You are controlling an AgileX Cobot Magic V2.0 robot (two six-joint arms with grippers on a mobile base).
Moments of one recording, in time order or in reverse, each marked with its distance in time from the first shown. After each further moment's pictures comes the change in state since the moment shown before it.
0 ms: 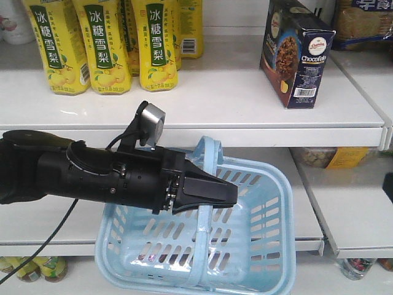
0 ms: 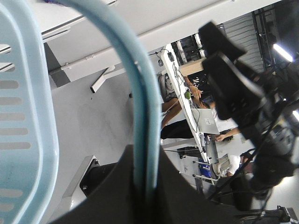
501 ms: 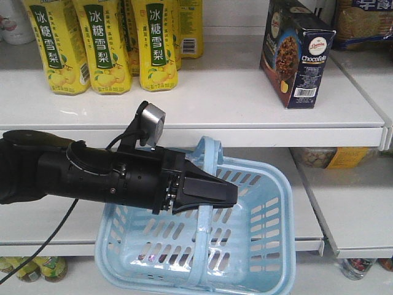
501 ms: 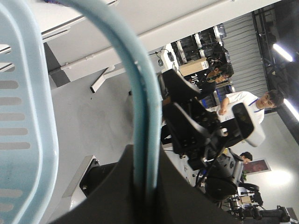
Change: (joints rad) left arm 0.000 0.000 0.000 0.000 0.000 0.000; right arm 0.000 -0.442 0.334 0.036 0.000 0.009
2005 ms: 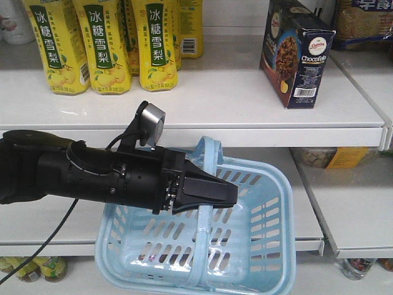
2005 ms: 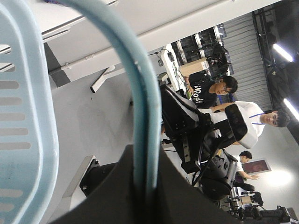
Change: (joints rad) left arm 0.000 0.000 0.000 0.000 0.000 0.000; right arm 0.000 -0.001 0.037 0.002 -0.055 0.018
